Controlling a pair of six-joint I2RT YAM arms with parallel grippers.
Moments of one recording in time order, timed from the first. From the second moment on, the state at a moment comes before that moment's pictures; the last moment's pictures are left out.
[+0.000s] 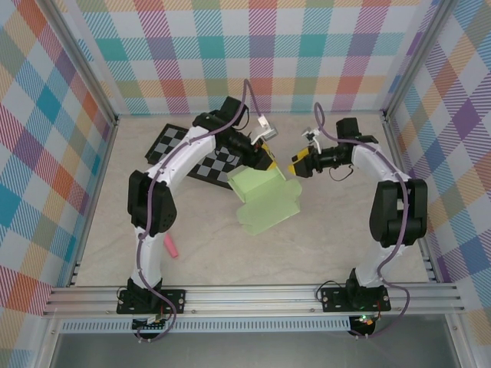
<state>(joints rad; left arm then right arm) -0.52 2.08 2.03 -0.96 0.88 0.47 0.10 1.78 1.36 -0.75 -1.12 -0.60</state>
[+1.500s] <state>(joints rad) -0.54 2.07 2.04 -1.08 0.95 0.59 0.26 1.75 1.34 -0.87 -1.12 -0.80</state>
